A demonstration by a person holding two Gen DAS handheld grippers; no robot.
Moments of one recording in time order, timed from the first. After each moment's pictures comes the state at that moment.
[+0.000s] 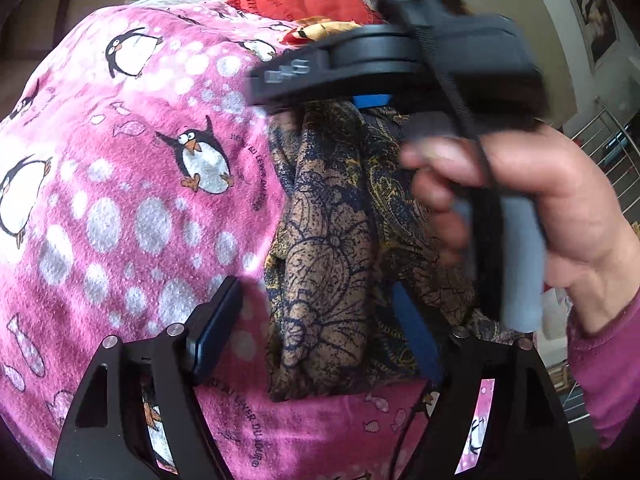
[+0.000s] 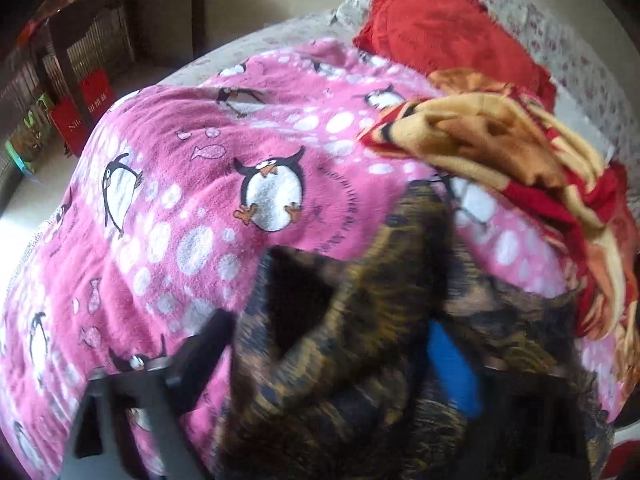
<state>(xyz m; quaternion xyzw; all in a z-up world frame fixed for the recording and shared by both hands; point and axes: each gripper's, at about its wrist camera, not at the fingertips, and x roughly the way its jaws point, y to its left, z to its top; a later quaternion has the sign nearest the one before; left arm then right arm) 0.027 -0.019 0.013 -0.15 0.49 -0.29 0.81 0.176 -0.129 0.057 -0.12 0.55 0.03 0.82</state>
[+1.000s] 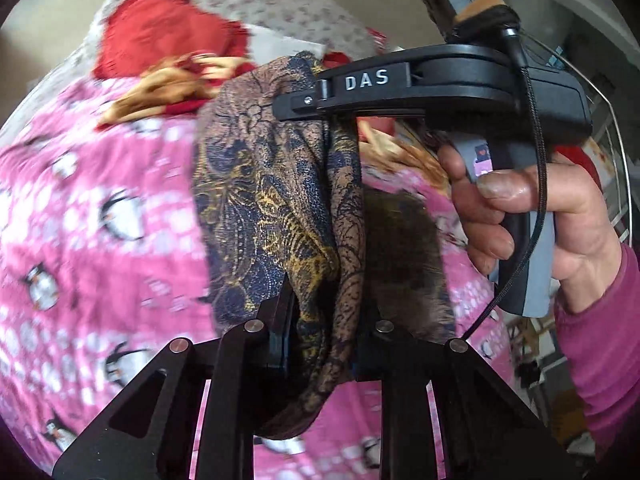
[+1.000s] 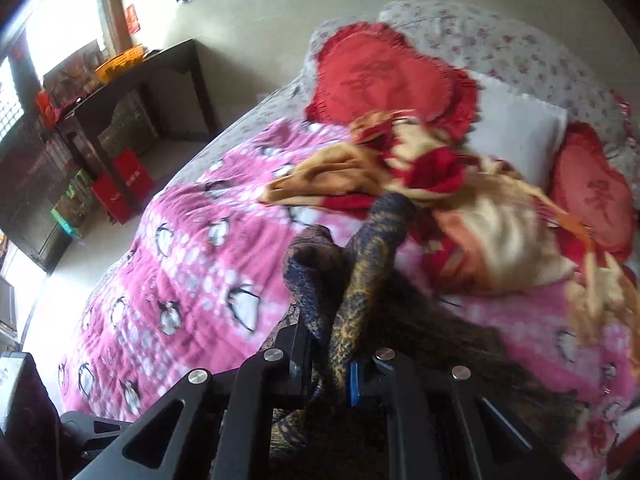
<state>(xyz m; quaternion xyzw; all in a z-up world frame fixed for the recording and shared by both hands) -0.008 -0.154 0.121 -0.06 0.43 -0.43 0.79 0.090 -0.294 0.191 0.01 0.49 0.07 0.87</state>
